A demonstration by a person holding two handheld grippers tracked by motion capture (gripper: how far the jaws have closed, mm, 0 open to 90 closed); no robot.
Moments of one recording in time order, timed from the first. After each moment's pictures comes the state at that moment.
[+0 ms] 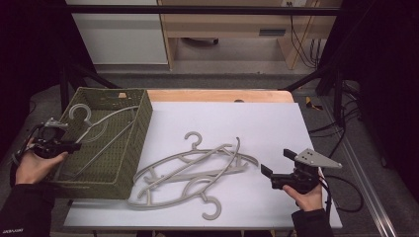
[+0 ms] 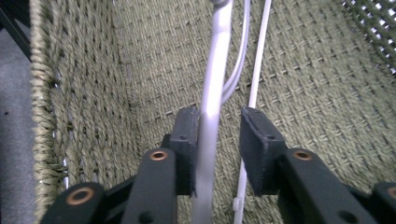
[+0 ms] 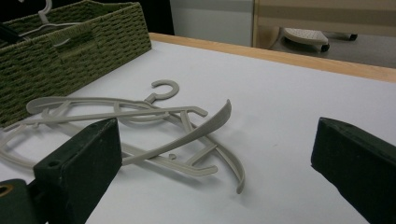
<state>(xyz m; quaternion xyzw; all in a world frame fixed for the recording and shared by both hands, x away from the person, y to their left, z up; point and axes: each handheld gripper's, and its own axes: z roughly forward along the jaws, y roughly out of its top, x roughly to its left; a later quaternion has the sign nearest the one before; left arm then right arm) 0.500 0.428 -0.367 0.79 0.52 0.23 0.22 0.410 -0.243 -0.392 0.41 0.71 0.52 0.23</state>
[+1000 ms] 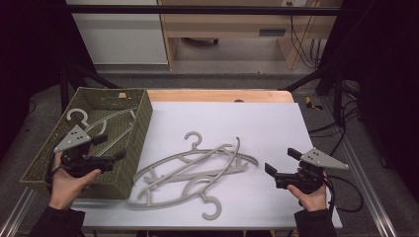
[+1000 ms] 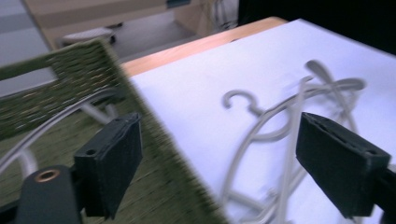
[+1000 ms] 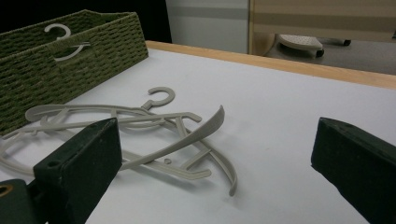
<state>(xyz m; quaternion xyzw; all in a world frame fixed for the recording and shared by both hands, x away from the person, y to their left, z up) 0.430 0.306 -0.338 0.76 0.37 0.23 0.48 0.407 -0.252 -0.388 0.42 0.70 0.53 0.23</state>
